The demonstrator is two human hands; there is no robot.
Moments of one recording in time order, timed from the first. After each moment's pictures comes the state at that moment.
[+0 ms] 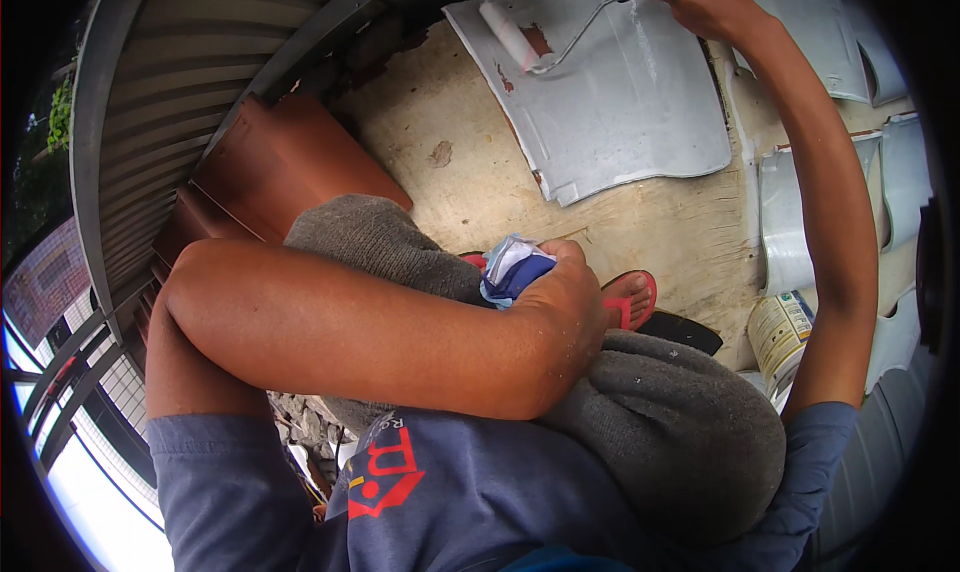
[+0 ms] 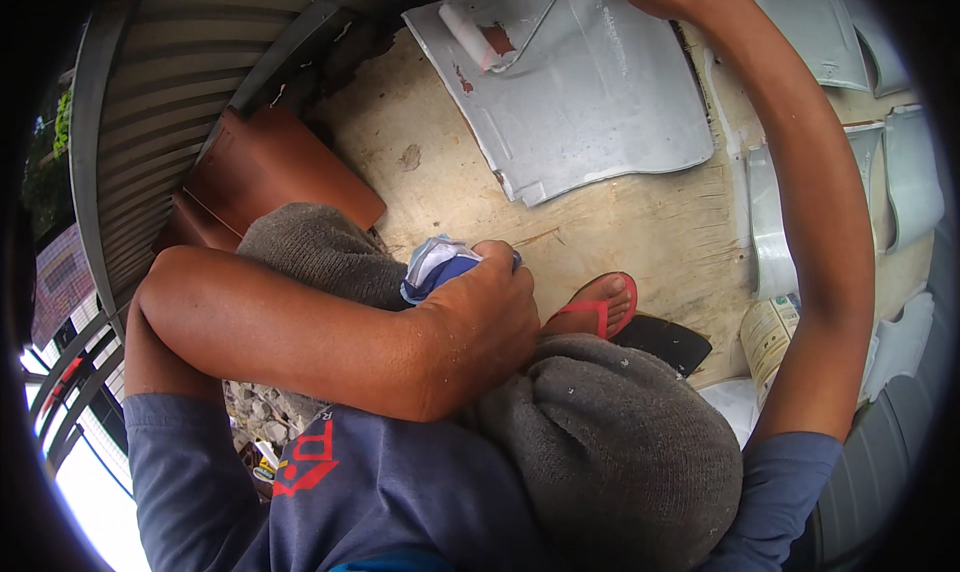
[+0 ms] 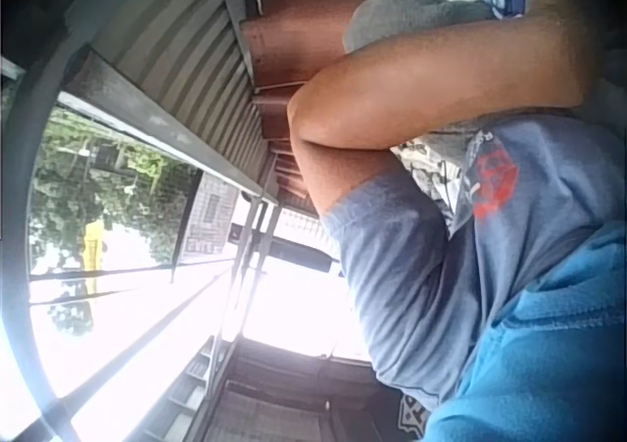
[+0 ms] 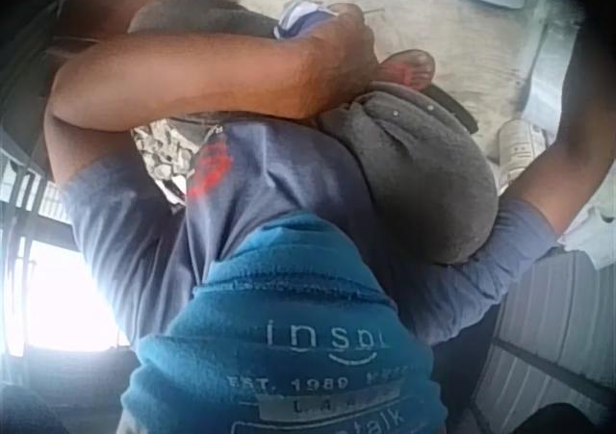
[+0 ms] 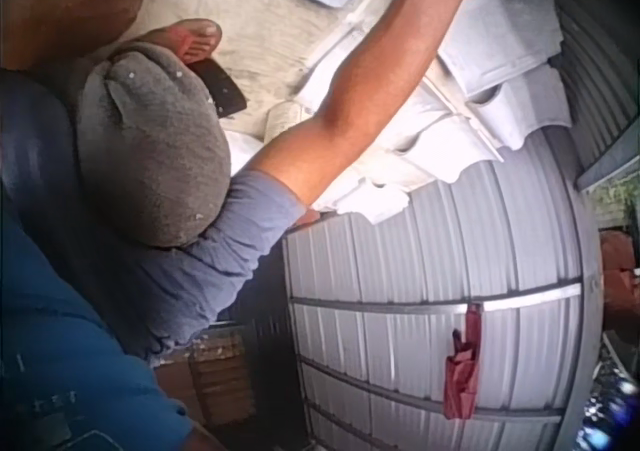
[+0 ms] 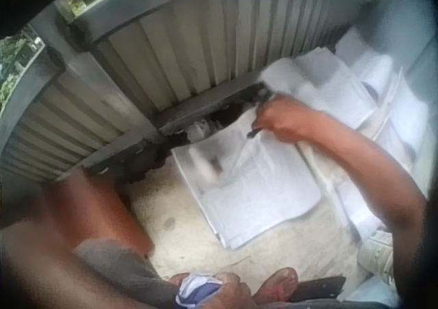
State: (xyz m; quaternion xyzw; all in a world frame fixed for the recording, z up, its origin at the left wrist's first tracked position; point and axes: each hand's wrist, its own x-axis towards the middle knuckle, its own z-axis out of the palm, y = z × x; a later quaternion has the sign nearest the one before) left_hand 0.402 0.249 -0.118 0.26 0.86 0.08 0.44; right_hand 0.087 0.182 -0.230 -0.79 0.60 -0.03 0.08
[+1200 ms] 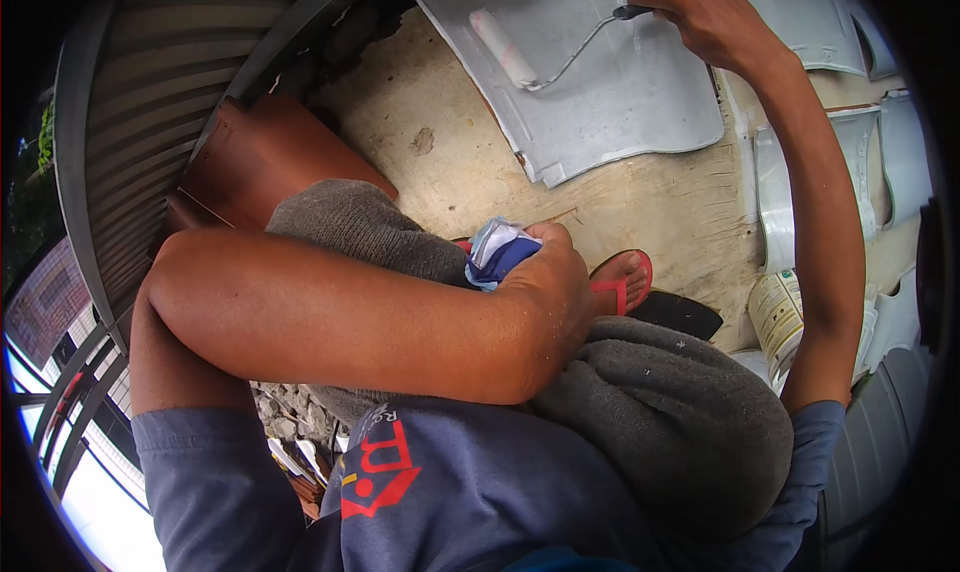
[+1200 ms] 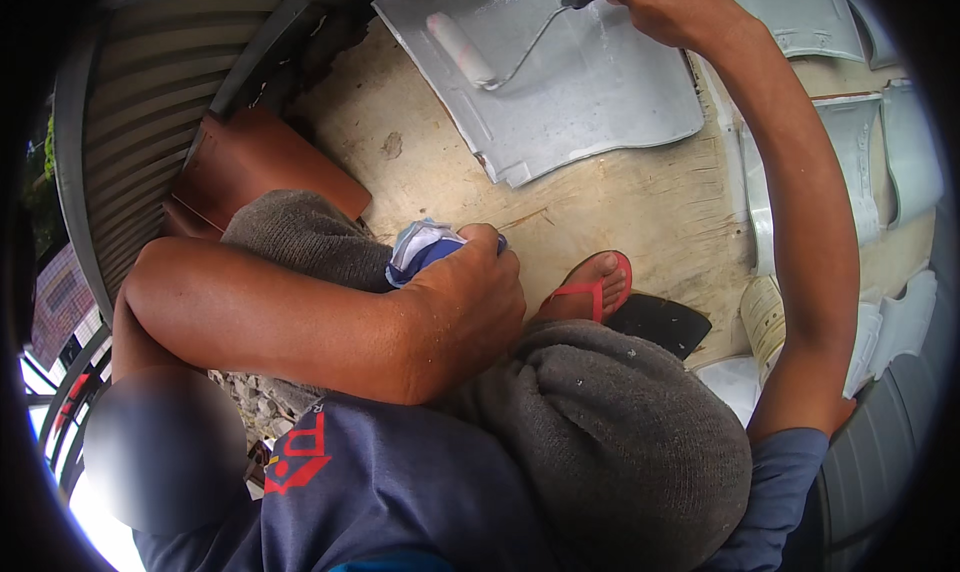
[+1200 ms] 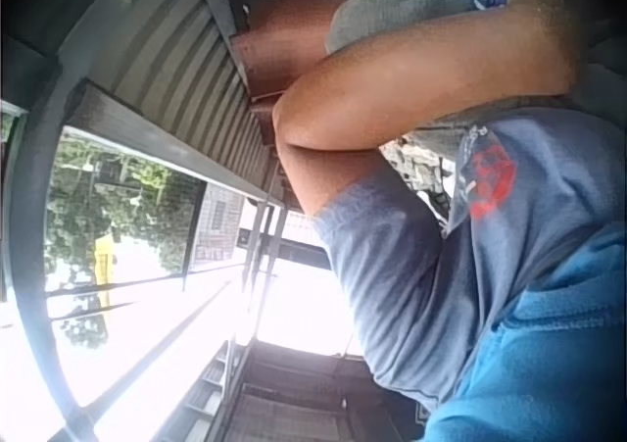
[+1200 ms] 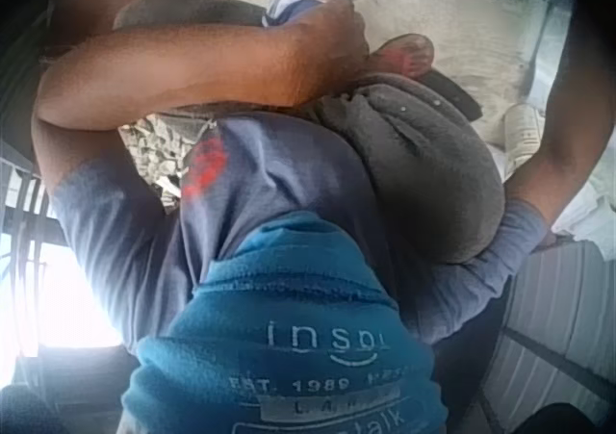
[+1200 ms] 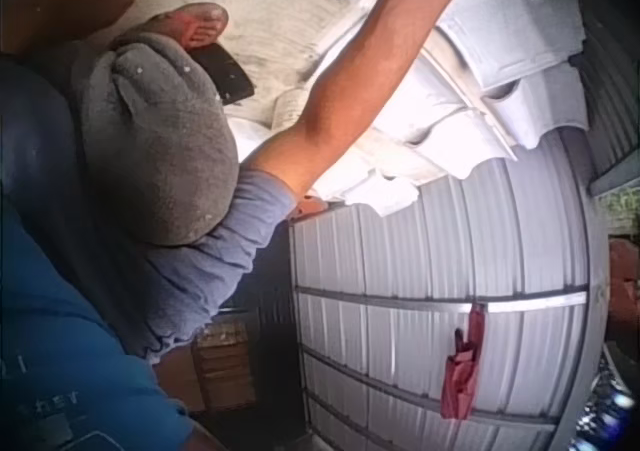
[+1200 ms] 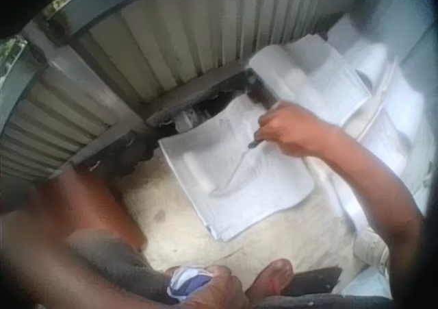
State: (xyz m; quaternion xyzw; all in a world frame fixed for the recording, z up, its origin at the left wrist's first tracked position) left_hand 0.397 0.254 -0.125 0.28 0.83 0.08 0.47; right_hand 0.115 0.234 -0.211 -0.79 0.61 0.00 0.08
